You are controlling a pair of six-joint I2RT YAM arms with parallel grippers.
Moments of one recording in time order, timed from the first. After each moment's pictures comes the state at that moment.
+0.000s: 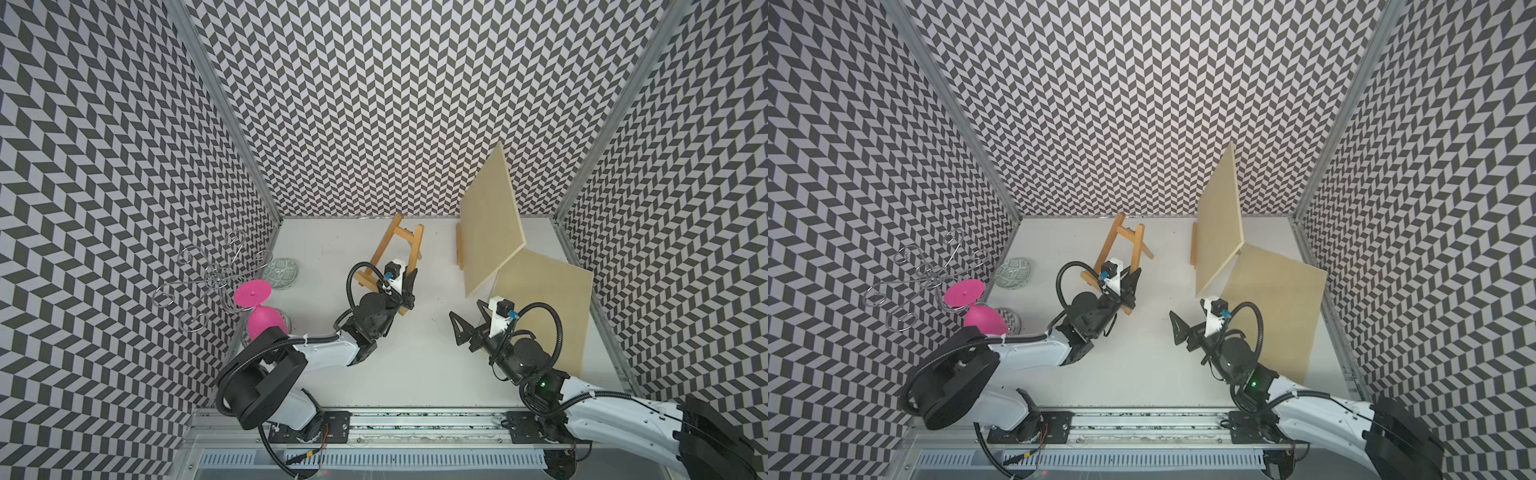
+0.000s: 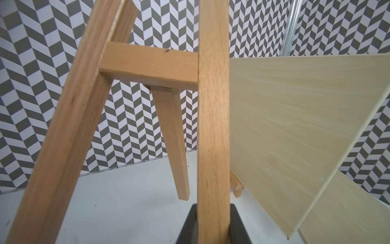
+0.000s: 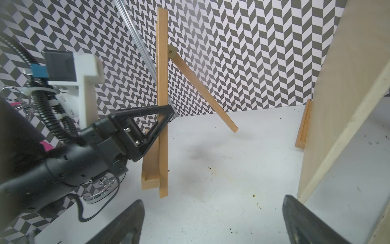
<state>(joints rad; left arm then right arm) -0.75 1.51 0.53 1.06 -0.24 -0.06 0.93 0.85 0.14 0.70 0.38 0.32</state>
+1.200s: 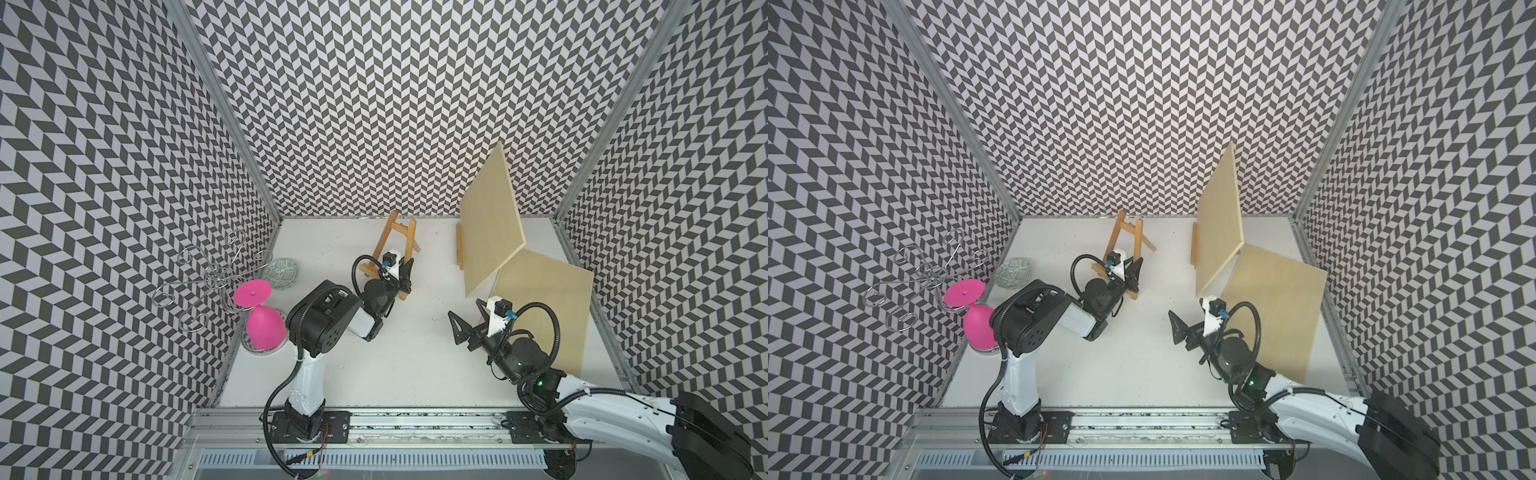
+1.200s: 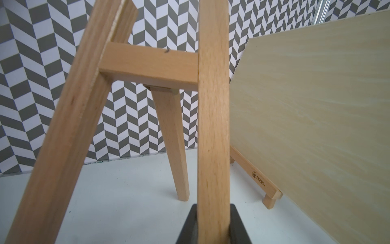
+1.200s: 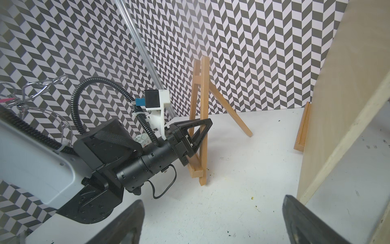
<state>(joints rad) -0.56 2.02 0.72 1.40 -0.02 -0.13 0.92 0.90 0.14 0.75 0.39 0.30</state>
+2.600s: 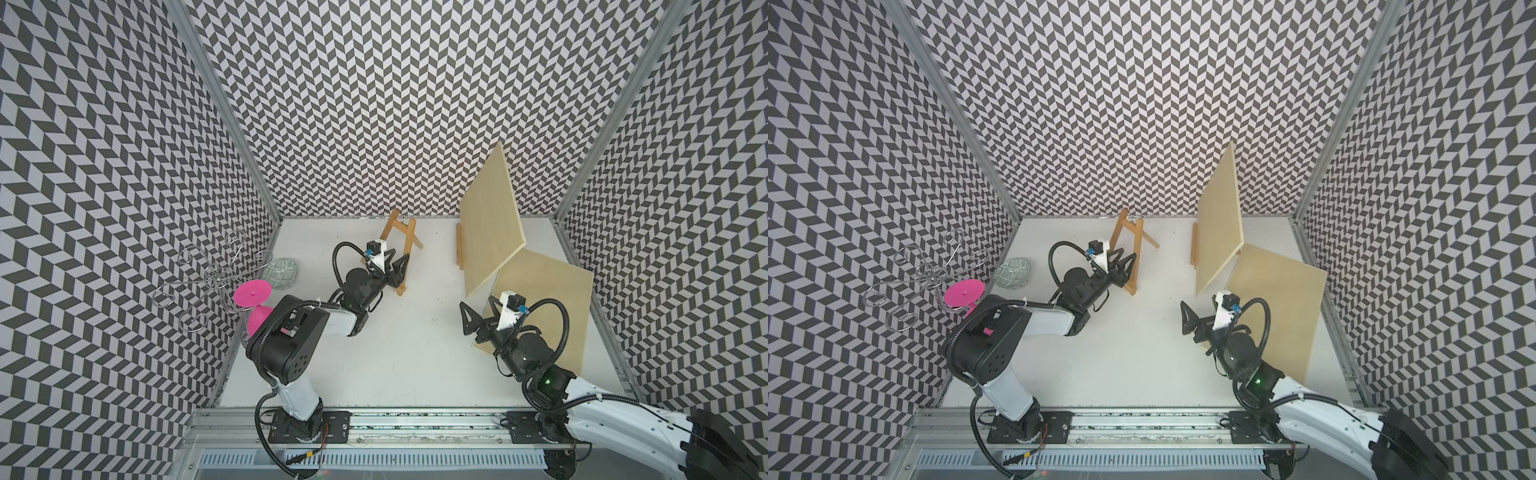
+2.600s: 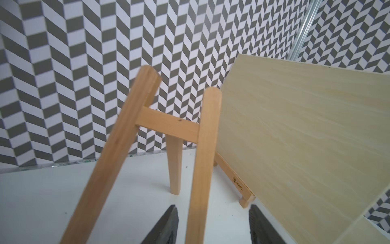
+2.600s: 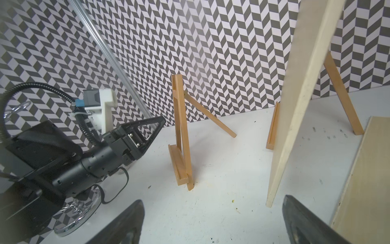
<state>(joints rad) -0.50 1.72 0.66 1.10 0.17 -0.29 0.83 0.77 0.20 0.54 0.44 0.40</state>
